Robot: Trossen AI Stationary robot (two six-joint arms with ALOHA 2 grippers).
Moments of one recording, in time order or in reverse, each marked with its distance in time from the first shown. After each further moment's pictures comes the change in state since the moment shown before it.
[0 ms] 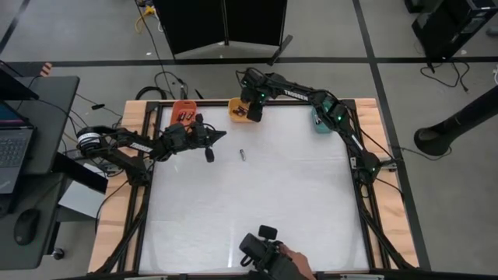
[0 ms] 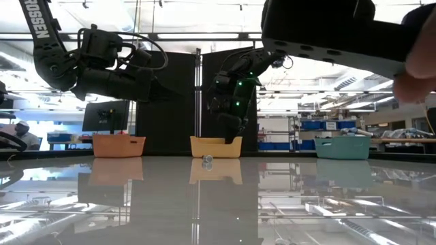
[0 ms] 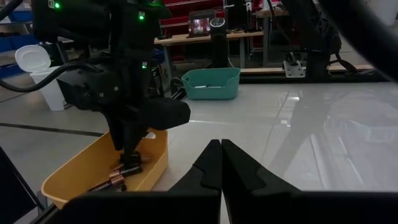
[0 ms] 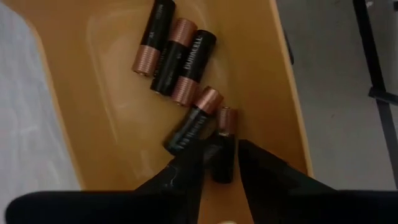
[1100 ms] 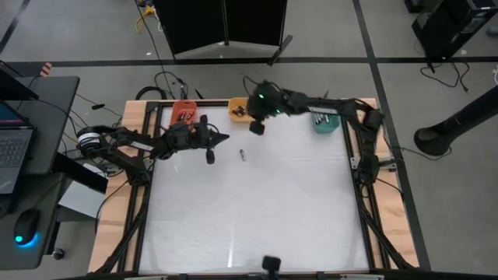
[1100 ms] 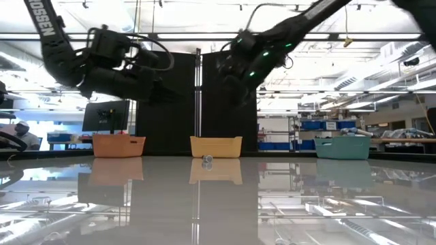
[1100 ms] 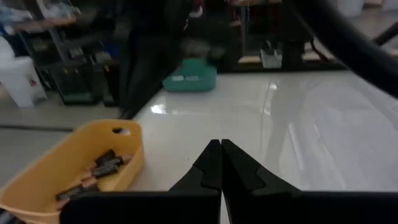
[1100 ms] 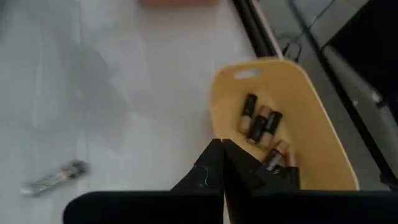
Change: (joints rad) left arm 0.004 0.000 0.046 -0.102 0.095 0.011; right arm 0.135 -0.484 -0.665 0.571 -0.074 0.107
